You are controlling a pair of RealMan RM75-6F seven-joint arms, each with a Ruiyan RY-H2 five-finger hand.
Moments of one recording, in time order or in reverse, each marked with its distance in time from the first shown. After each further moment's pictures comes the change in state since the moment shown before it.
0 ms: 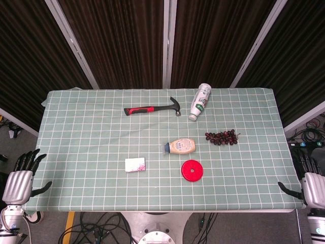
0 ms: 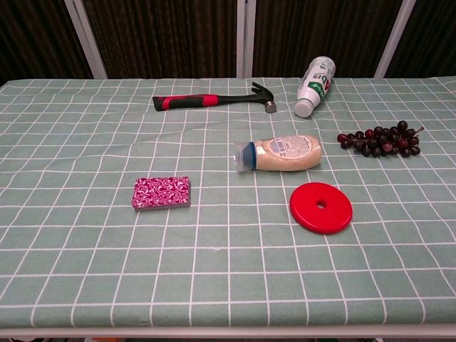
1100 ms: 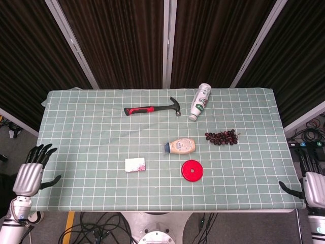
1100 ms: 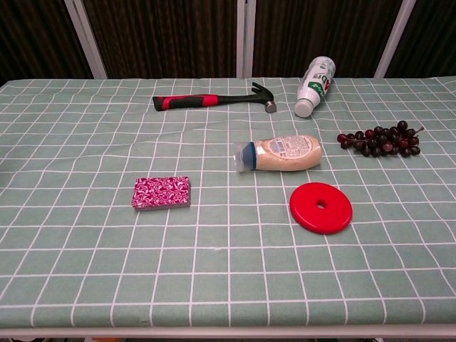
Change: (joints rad) left arm -0.080 -0.024 -0.029 0.009 0.021 -0.065 -0.029; right arm 0.006 -0.009 0.002 0.017 0.007 -0.016 -0.003
